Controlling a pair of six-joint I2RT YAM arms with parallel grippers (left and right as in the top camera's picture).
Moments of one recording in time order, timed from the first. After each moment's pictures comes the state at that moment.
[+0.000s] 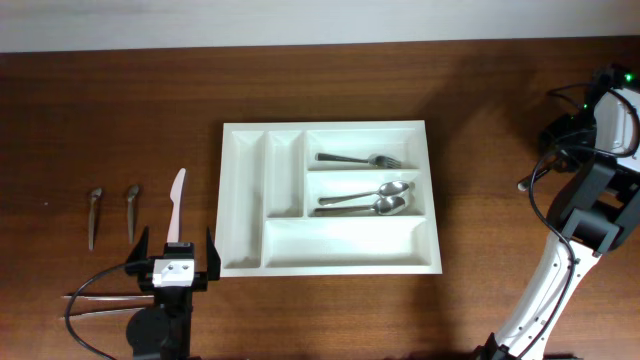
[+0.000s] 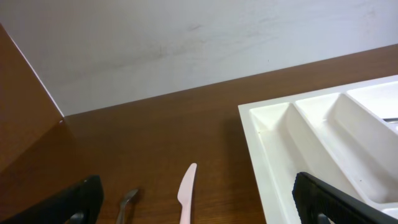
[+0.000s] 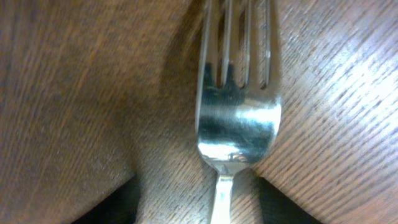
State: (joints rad) left arm 0.07 0.01 0.01 -0.08 0.01 0.24; right arm -0.50 2.59 2.33 -1.30 0.02 0.51
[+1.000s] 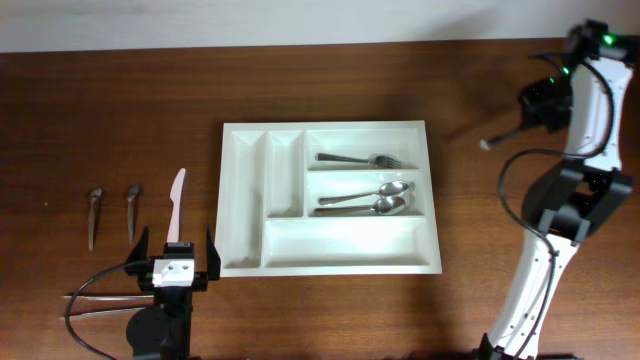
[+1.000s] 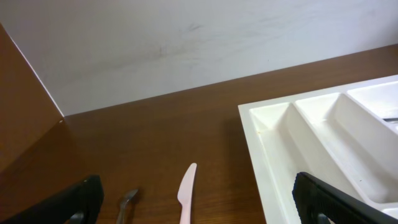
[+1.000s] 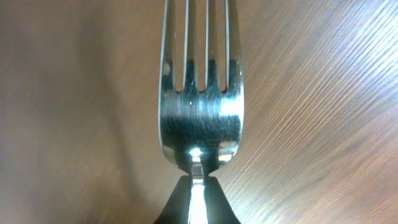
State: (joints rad) left arm 0.07 0.01 0.01 -0.08 0.01 0.24; right arm -0.31 2.58 2.69 -1.58 -0.10 0.84
